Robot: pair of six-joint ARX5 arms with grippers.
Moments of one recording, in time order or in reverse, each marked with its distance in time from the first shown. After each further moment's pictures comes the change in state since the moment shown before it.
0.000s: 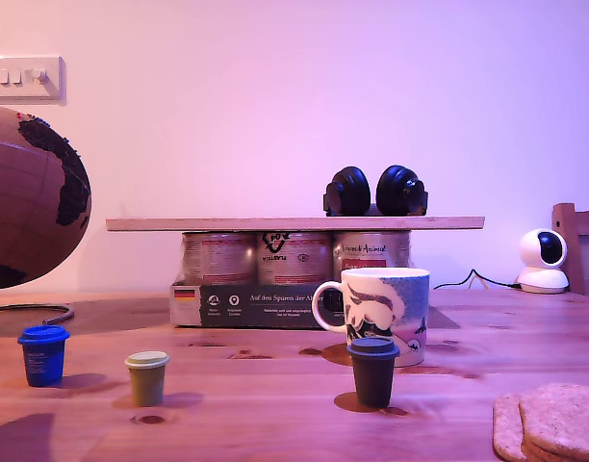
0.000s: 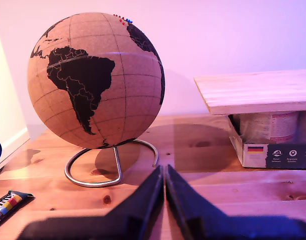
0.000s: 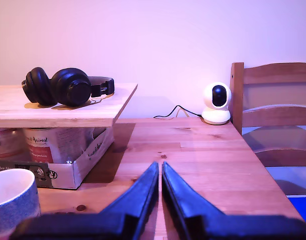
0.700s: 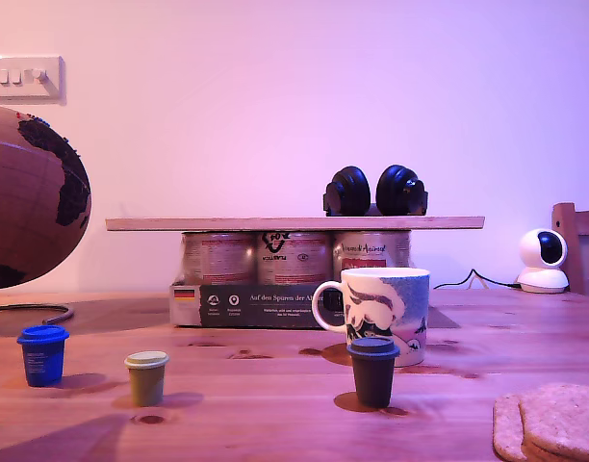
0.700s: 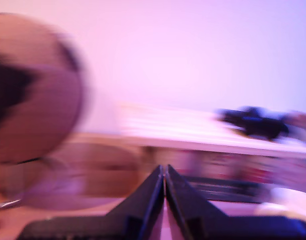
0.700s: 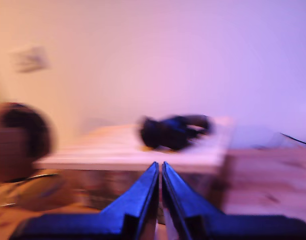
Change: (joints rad) left arm 0.058 -0.004 0.129 -0.040 0.404 -0.291; right arm -0.007 0.125 0.212 0.050 -0.396 0.212
